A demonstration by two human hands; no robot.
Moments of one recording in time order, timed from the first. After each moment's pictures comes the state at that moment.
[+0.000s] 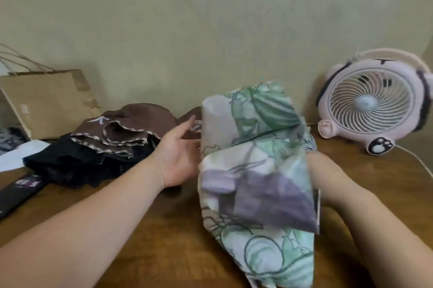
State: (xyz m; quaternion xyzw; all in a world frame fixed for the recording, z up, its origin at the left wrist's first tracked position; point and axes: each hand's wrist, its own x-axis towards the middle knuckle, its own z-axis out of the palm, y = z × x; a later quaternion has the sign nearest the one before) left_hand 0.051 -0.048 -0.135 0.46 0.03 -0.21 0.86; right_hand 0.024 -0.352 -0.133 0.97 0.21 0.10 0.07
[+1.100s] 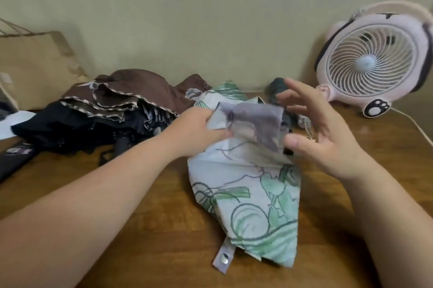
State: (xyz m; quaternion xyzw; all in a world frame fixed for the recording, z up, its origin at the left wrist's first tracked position) left_hand 0.023 -0.081 -0.137 0.93 -0.17 0.06 0.31; right_hand -0.025 -0.350 -0.137 0.80 0.32 0.20 -0.46
